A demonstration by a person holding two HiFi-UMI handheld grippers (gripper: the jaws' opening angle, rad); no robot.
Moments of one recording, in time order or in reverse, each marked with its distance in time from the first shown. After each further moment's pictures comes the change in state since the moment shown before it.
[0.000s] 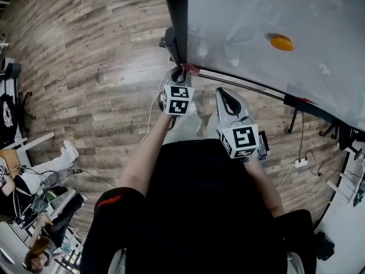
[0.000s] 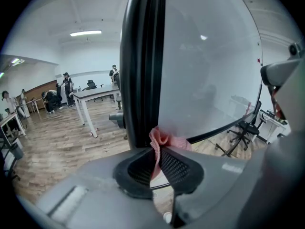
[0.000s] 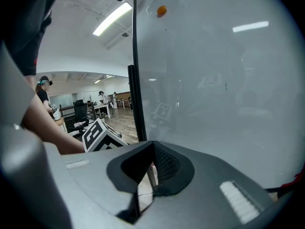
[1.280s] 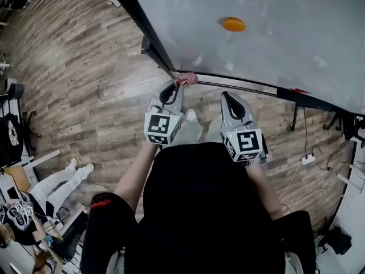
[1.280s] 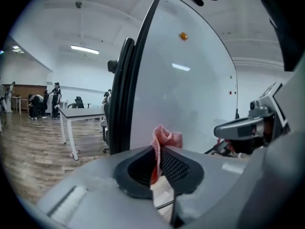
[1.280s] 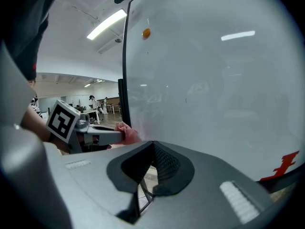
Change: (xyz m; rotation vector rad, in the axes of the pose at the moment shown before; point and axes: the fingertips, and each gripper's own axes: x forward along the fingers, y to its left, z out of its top) left arm -0.108 -0.048 0.081 0.068 -0.332 -0.187; right arm -0.049 -0.033 0.005 0.039 -0.075 -0.123
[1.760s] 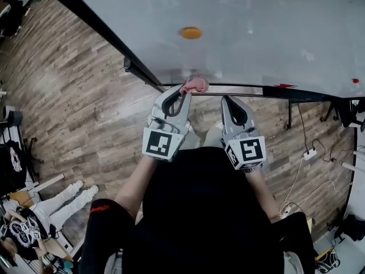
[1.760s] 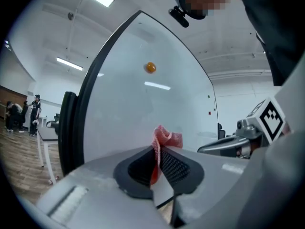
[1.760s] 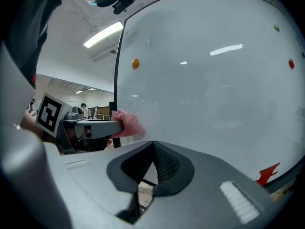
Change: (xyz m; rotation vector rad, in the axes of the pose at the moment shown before) left arm -0.008 -0.081 0.116 0.052 -0.244 -0.174; right arm -0.048 -0.030 0.054 0.014 -0.149 -0.114
